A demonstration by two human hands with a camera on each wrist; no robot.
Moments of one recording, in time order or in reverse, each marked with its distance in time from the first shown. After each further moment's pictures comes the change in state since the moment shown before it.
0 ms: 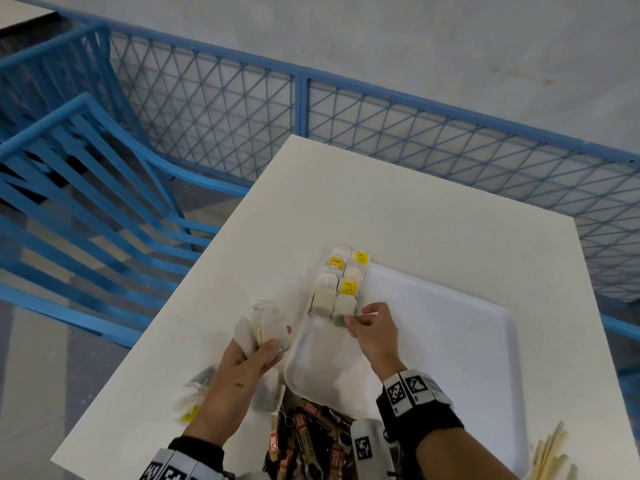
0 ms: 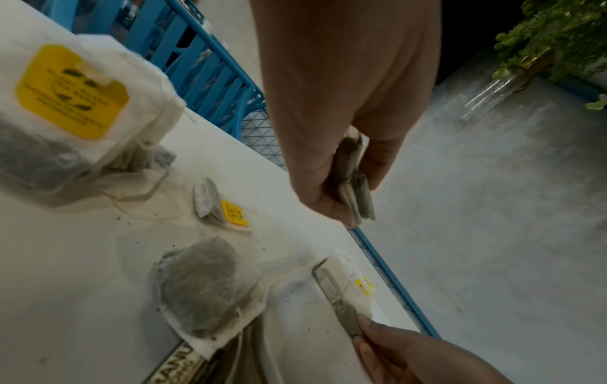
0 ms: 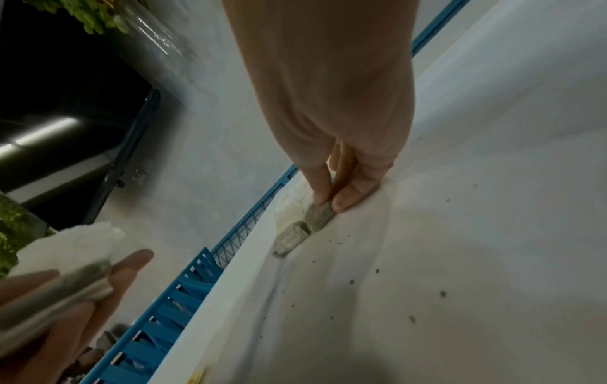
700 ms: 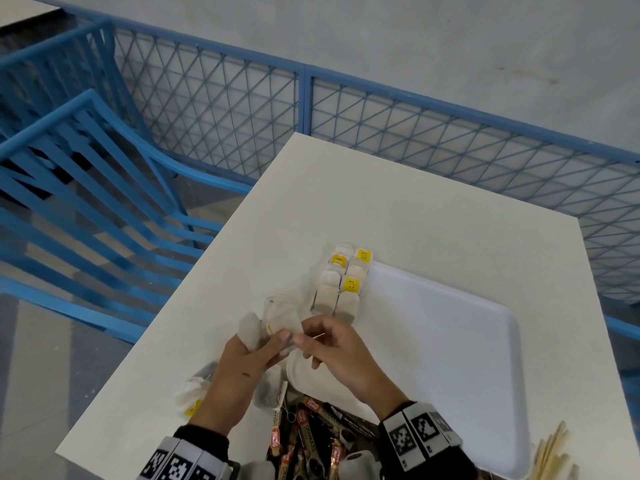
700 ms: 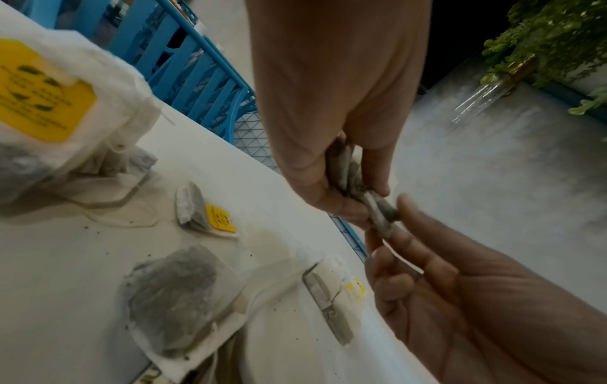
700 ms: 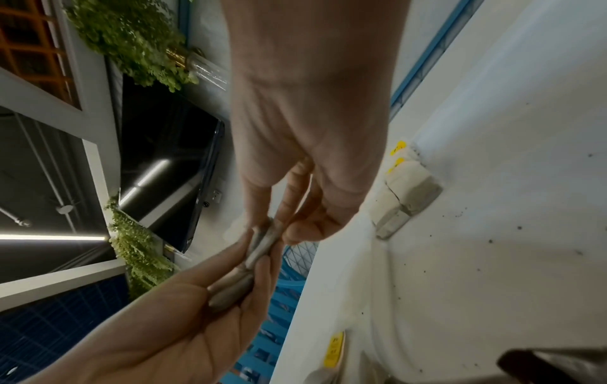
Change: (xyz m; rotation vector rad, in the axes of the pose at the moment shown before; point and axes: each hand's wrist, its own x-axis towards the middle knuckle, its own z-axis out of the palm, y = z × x) left_hand 0.003 0.006 0.004 -0.002 -0.016 0.004; right_hand -0.069 -0.038 0.015 0.097 -0.603 -0.153
